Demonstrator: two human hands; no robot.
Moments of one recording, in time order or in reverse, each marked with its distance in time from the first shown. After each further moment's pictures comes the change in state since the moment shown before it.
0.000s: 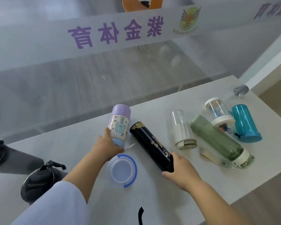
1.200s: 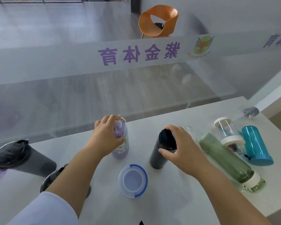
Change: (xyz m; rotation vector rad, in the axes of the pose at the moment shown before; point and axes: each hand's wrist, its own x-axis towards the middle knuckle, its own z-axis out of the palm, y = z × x) left_hand -0.035 0.005 -0.078 -0.081 0.325 0.410; right_hand -0.008 -0.087 -0.088 0.118 0.304 -0.525
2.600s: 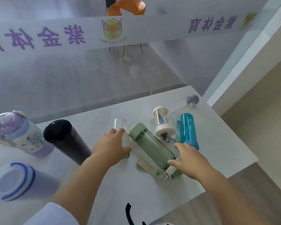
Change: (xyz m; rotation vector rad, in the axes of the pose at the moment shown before) left_hand -0.027 0.221 0.209 0.305 -0.278 -0.020; right_hand -0.095 0.261 -0.133 -0.311 -0.253 0.417
